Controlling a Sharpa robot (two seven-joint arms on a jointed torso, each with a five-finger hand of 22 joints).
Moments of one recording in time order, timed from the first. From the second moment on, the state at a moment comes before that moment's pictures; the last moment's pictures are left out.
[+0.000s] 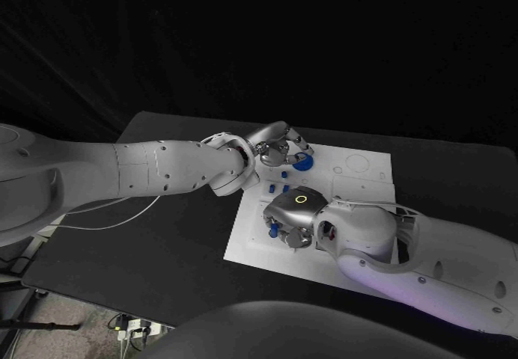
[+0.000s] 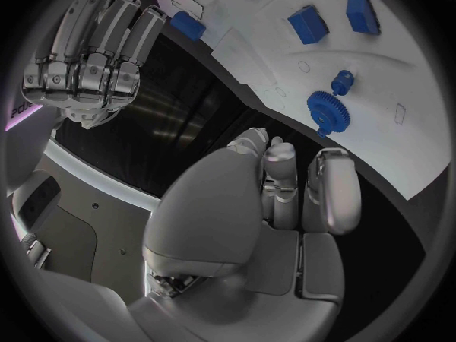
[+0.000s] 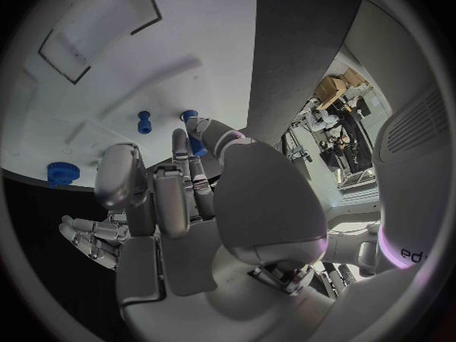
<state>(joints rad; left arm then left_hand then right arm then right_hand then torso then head) 1.24 -0.75 -0.23 1.36 -0.86 -0.48 0.31 1.62 -0.03 0.22 0.29 0.41 1.03 0.10 0.07 0.08 0.83 0.07 0.33 0.06 1.33 -0.03 1.12 0.88 0.04 1.46 0.07 1.34 1.31 1.19 -0.44 -0.21 1.67 -1.83 0.01 -0.26 1.37 -0.09 0.39 -0.07 0.42 0.85 0.11 0.28 0.57 0.86 0.08 0.58 0.40 1.45 0.01 1.44 1.28 0.08 1.34 0.11 1.18 1.31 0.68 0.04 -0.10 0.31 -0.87</state>
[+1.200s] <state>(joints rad) 1.23 -0.75 -0.23 1.35 -0.86 -0.46 0.30 1.61 -0.04 0.23 0.29 0.41 1.03 0.10 0.07 0.08 0.83 0.07 0.33 0.06 1.33 -0.03 1.12 0.88 0.04 1.46 0.07 1.34 1.31 1.19 -0.44 -0.21 1.67 -1.83 -0.03 -0.26 1.35 -0.10 0.39 -0.07 0.38 0.85 0.10 0.27 0.57 0.85 0.08 0.58 0.42 1.45 0.01 1.44 1.29 0.08 1.33 0.12 1.18 1.31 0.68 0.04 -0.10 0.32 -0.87</state>
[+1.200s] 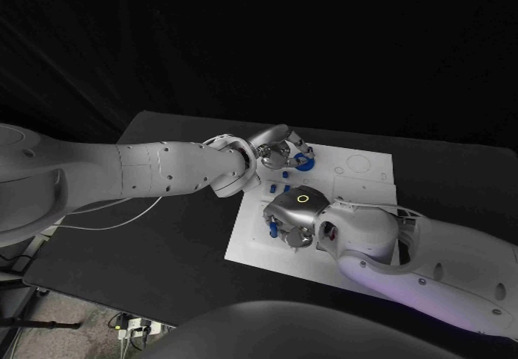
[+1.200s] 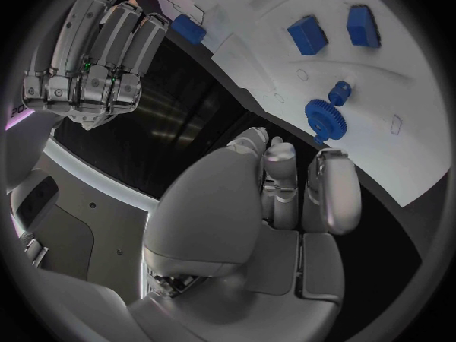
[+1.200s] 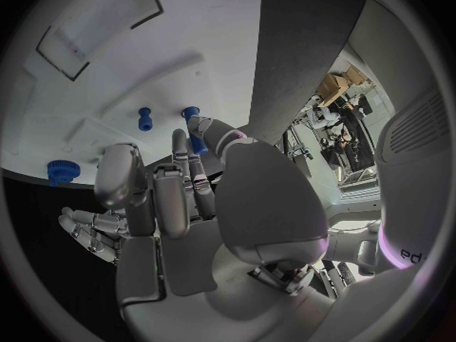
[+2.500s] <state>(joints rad) 1.23 -0.75 -0.23 1.35 -0.86 -0.45 0.30 1.61 -0.04 0.23 0.30 0.41 1.03 0.10 0.07 0.08 0.83 0.07 0.33 0.06 1.33 -0.03 1.12 0.88 0.04 1.46 0.07 1.34 1.31 1.17 -0.44 -0.21 1.66 -1.83 -0.07 -0.26 1.36 -0.09 0.36 -0.08 0.37 0.88 0.09 0.35 0.75 0.84 0.08 0.63 0.49 1.45 0.01 1.44 1.29 0.08 1.34 0.11 1.18 1.31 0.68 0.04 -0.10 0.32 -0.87</state>
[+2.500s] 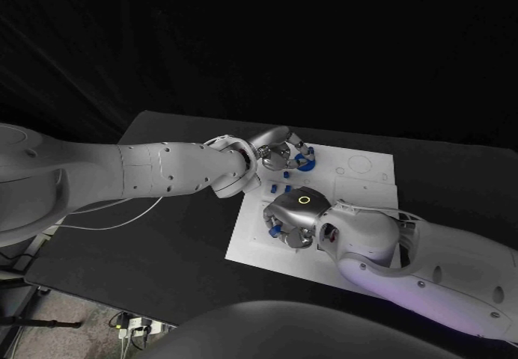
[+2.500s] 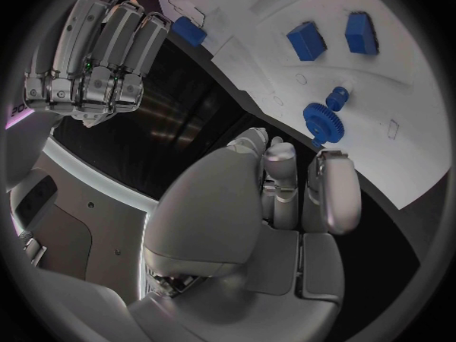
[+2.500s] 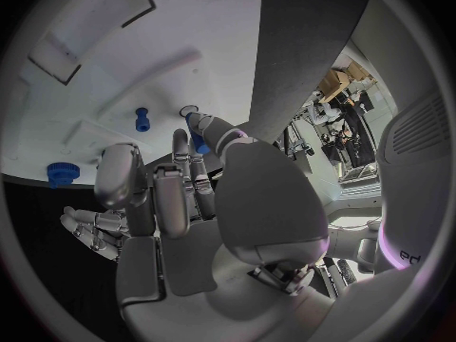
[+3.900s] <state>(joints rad) 1.22 -0.74 -0.23 1.35 -0.86 -0.44 0.29 1.61 -0.04 0.24 0.29 0.41 1.03 0.10 0.07 0.08 0.83 0.07 0.33 0.06 1.33 -0.03 1.12 0.88 0.04 1.47 0.07 1.34 1.31 1.18 -0.44 -0.21 1.67 -1.83 -0.01 -0.29 1.35 -0.09 0.36 -0.08 0.39 0.86 0.09 0.34 0.76 0.83 0.08 0.63 0.50 1.44 0.00 1.43 1.27 0.08 1.33 0.11 1.16 1.31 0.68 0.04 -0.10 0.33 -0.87</state>
